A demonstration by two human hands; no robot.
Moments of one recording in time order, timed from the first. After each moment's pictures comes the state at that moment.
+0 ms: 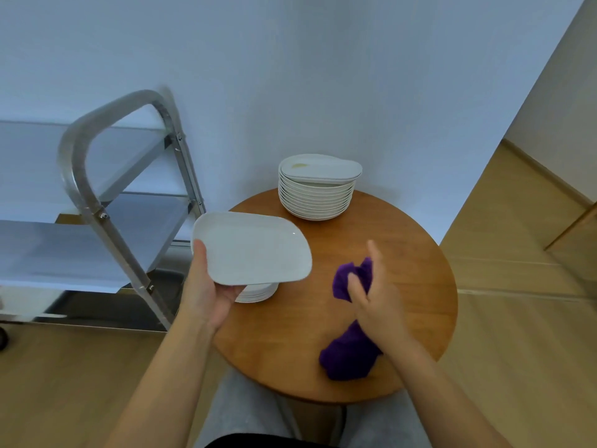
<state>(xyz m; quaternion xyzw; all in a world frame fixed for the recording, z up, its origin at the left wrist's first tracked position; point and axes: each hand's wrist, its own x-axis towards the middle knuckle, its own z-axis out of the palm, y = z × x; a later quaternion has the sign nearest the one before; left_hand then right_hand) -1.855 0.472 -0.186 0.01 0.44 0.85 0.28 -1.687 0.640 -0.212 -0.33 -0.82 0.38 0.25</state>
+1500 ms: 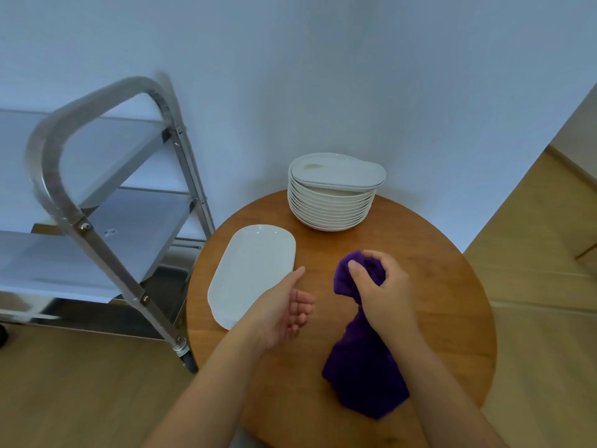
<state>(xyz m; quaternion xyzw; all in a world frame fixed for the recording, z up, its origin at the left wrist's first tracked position) -1.866 0.562 -0.210 -0.05 0.67 0.52 0.52 -1.752 0.676 -0.203 -0.37 -0.75 0.46 0.29</state>
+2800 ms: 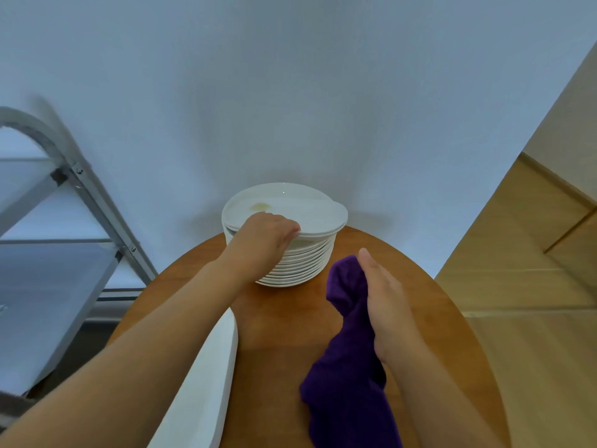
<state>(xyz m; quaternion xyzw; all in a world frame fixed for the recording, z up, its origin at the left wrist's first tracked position) -1.993 0.741 -0.181 0.58 0.79 0.18 -0.05 -1.809 0.797 -0.203 -0.45 -0.54 0.66 0.26</state>
